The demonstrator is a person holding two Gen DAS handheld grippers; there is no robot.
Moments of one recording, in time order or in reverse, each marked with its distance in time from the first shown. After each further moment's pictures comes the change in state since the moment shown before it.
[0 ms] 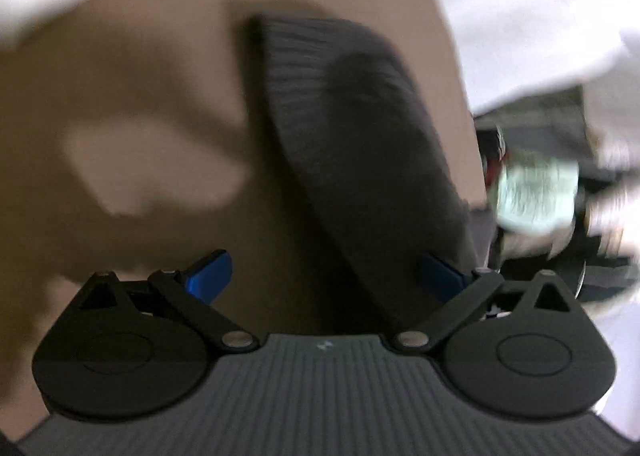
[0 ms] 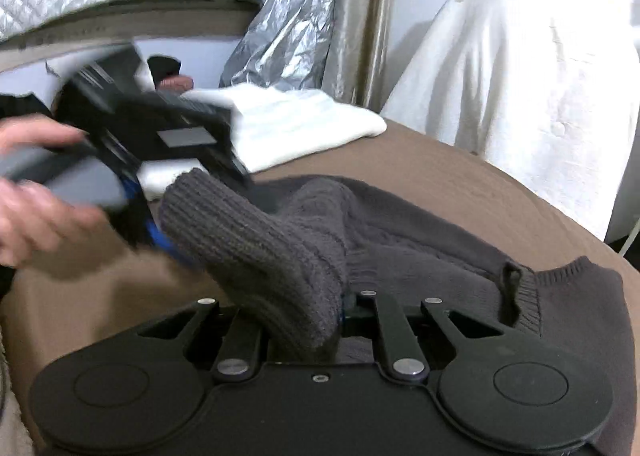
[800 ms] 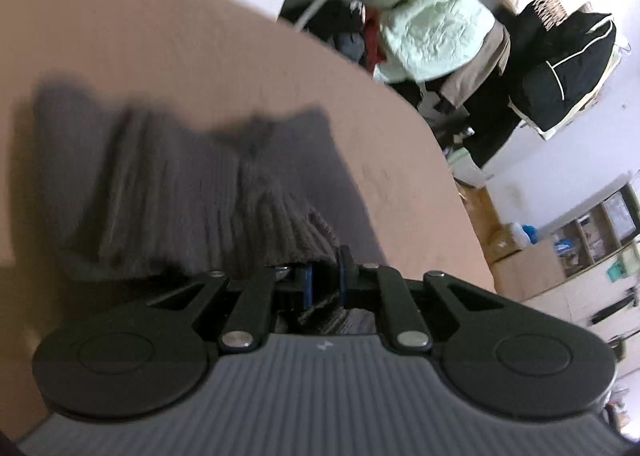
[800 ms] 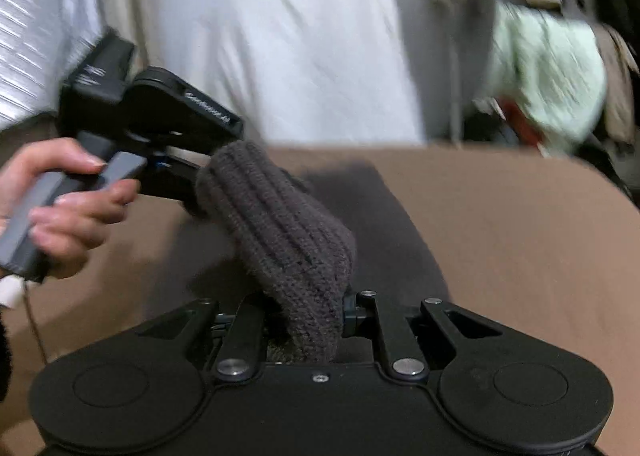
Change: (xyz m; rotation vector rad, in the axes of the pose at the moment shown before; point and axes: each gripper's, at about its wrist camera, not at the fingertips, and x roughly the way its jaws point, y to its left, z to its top) left arm 0.216 -0.238 -0.110 0.756 0.189 -0.064; right arm -0.083 -0.158 -0.110 0.537 -0.037 -0.392
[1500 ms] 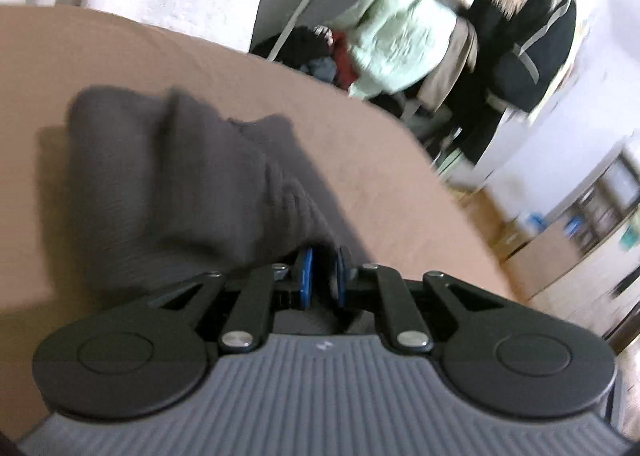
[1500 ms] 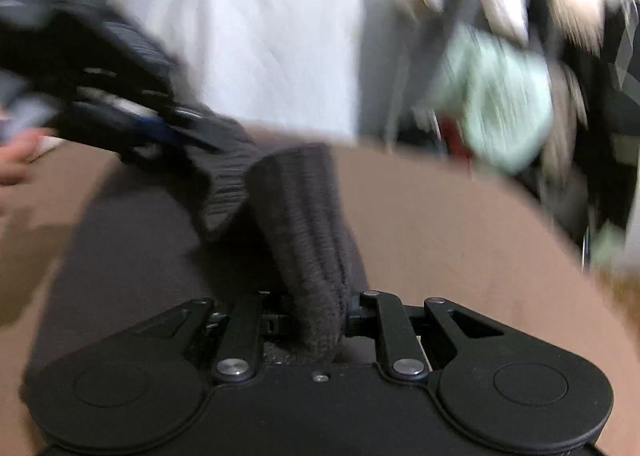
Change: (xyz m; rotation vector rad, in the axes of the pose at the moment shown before) left arm -0.055 -0.046 -0.048 0.269 -0.116 0.103; right arm -0.010 -0.008 -0.029 -0.093 -0.010 -0.259
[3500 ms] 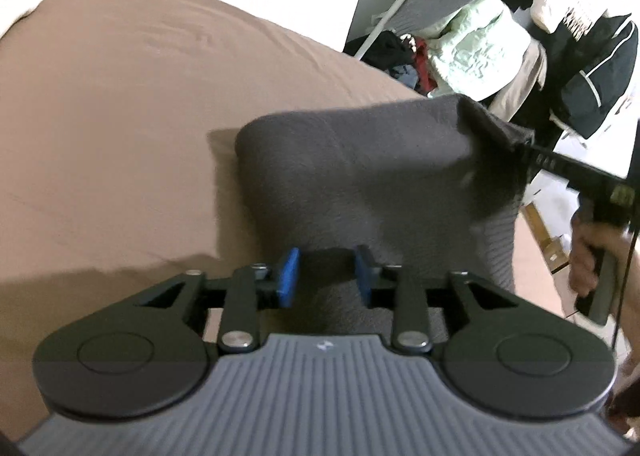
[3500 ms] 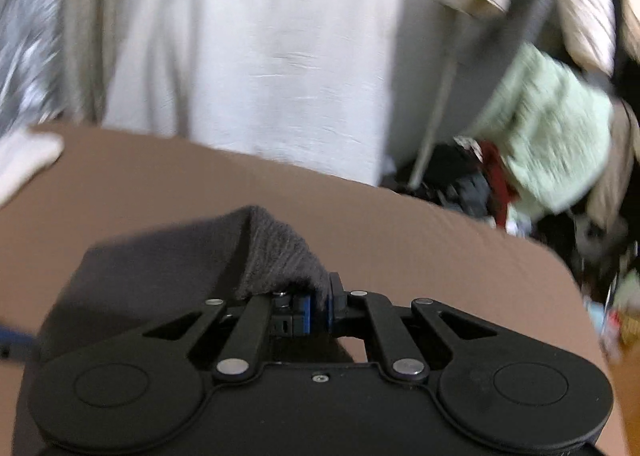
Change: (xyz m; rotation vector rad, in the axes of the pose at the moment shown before) left arm -0.021 0.113 0.008 -0.144 0.012 0.124; right arm 0.104 0.022 0.193 -0.081 0.051 0.059
